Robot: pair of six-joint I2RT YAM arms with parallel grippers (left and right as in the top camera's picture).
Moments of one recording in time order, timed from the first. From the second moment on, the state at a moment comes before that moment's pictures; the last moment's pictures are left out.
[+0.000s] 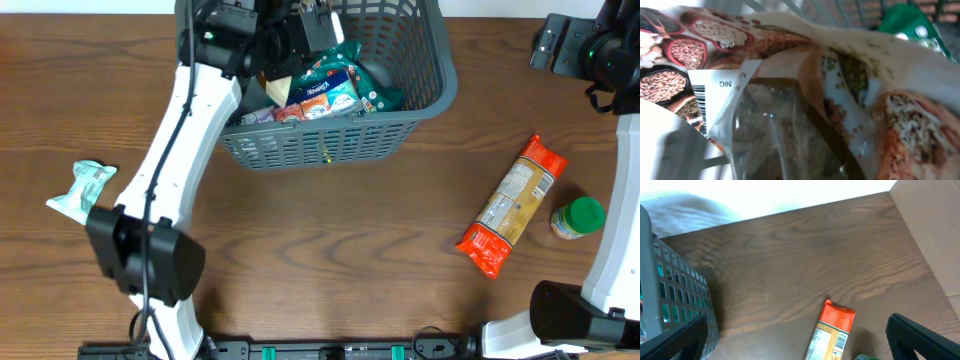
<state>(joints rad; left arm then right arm) -0.33 1.96 1.99 -0.81 0.24 0.99 -0.14 1.69 2.16 -1.26 0.13 0.09</state>
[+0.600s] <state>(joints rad) -0.30 2.15 1.99 -0.84 0.22 1.01 -0.14 1.69 2.16 -1.27 0.13 0.09</state>
